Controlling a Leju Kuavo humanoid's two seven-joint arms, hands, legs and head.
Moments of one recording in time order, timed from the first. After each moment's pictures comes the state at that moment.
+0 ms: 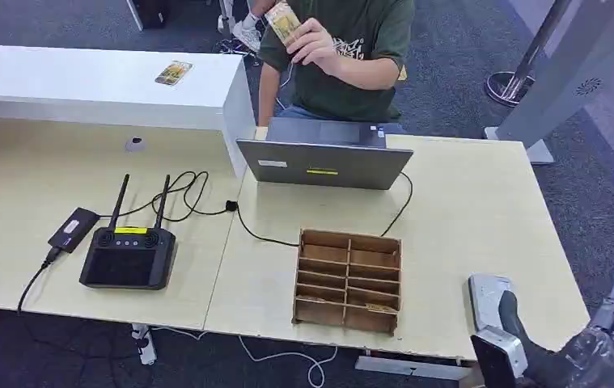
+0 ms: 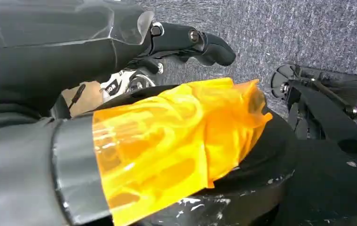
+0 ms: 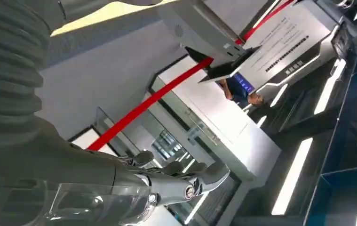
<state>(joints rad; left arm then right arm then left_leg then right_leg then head) -0.08 -0.16 -1.06 -0.08 1.49 0.28 -0.16 0.28 0.34 -0.20 -1.86 1.03 -0.70 -0.37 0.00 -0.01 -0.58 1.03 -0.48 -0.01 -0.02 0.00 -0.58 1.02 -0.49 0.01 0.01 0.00</state>
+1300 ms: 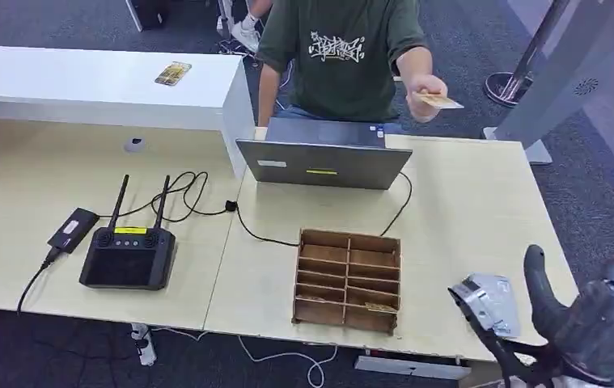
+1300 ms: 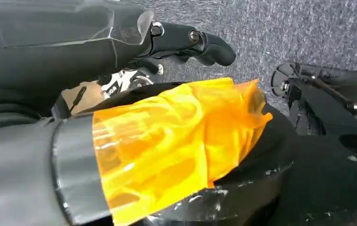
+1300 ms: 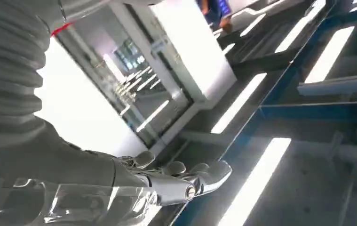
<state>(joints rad) -0.08 -0.16 -1.08 -0.08 1.48 0.27 -0.13 0.12 0.25 -0.11 -1.99 1.57 -0.70 -0.11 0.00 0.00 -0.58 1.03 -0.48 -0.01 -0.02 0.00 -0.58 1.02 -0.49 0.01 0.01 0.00</state>
